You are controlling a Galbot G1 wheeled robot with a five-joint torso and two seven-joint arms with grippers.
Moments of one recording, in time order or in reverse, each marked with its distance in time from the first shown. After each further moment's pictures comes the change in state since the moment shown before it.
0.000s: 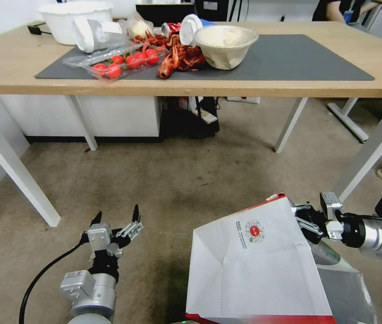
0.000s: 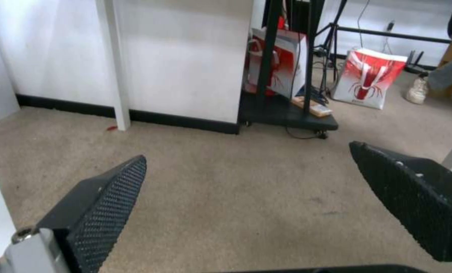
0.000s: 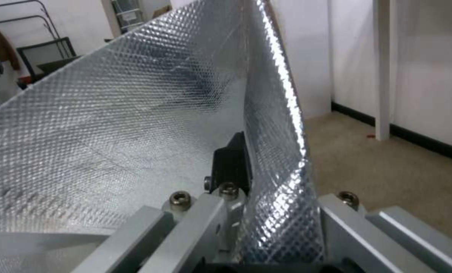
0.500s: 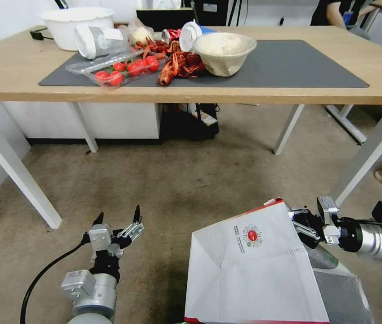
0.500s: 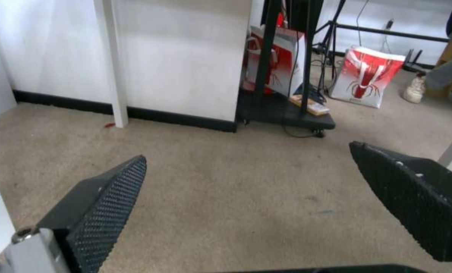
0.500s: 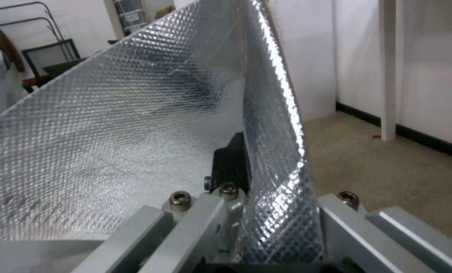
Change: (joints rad) left arm -0.003 0.006 0.007 0.003 -0.016 0.006 -0.012; right arm -0.030 0.017 0.010 0.024 -0.017 -0.001 -0.001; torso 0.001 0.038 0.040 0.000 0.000
